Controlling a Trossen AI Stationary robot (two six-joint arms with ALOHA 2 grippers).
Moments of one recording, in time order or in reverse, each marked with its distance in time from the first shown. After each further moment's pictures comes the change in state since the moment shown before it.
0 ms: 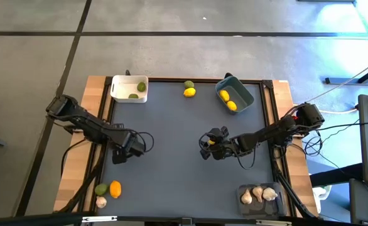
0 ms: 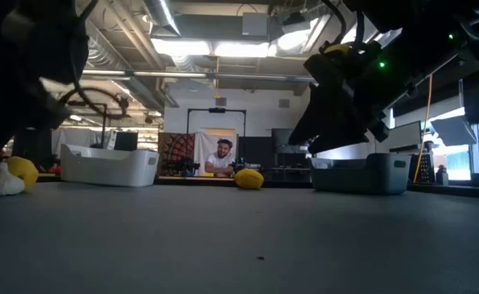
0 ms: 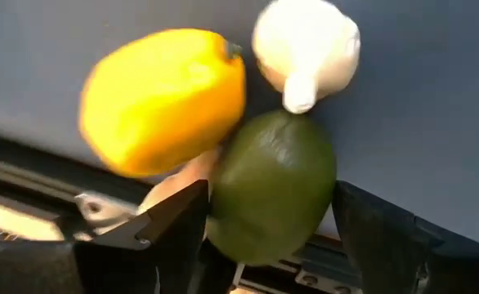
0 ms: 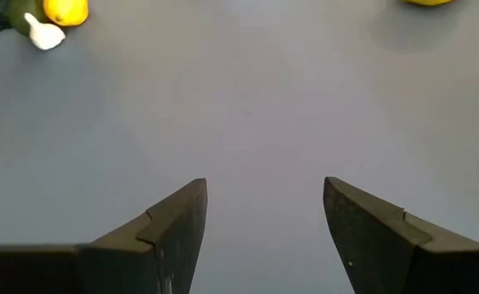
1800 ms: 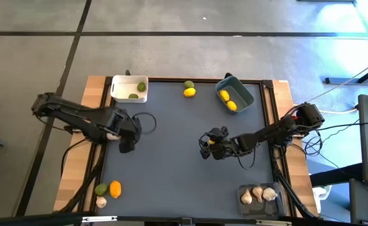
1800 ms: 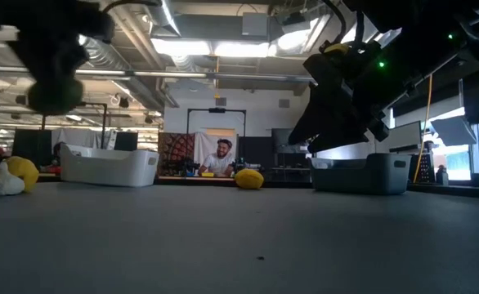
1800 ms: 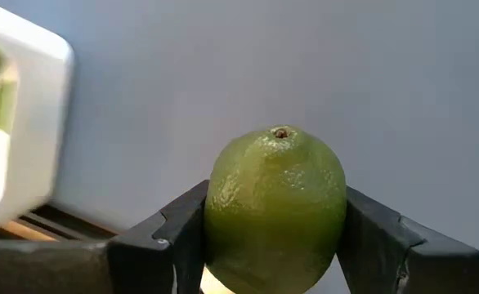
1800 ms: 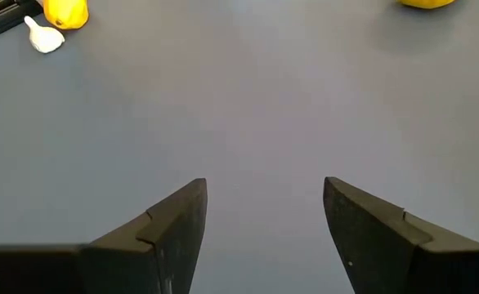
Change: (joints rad) left arm 0.144 -0.299 0.256 -0.055 -0.226 0.059; right arm 0.000 0.000 0.000 0.004 0.009 -0.002
